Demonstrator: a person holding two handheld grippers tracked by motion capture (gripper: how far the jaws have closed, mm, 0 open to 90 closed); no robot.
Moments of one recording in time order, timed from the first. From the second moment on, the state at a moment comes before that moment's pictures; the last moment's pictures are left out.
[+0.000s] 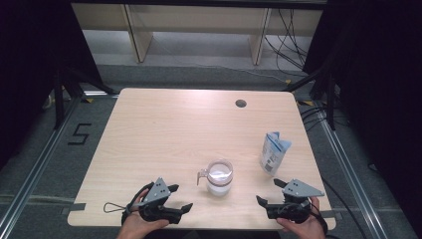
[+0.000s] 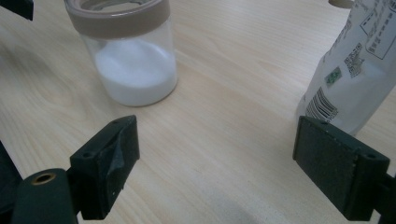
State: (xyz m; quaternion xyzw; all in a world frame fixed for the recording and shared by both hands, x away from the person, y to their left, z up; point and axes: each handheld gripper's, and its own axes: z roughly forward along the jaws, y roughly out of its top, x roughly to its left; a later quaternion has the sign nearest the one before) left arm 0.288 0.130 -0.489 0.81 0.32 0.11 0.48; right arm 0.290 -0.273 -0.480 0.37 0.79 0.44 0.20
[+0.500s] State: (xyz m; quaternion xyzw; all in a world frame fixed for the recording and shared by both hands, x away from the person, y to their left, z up) left arm 0.283 0.129 -0.501 0.82 0.32 0.10 0.46; right arm 0.279 -0.276 -0.485 0.37 0.80 0.44 0.17
